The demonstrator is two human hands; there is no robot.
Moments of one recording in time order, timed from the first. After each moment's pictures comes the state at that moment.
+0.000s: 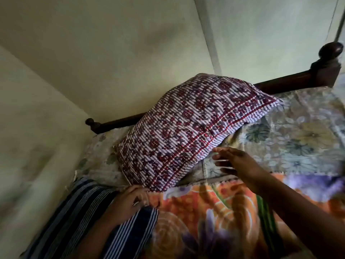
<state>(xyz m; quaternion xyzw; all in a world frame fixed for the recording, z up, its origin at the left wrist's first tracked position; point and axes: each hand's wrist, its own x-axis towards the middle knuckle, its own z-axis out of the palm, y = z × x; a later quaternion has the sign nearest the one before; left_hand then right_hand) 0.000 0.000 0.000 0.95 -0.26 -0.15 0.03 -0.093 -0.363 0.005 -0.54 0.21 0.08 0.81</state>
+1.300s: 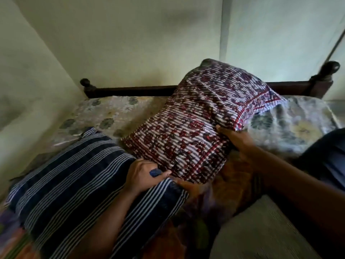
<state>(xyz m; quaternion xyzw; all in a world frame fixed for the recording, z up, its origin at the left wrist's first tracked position) -0.020 0.013 -0.053 0.91 -0.36 0.16 0.15 -0.064 -0.280 -0.003 -0.60 0.33 -0.05 0.73</state>
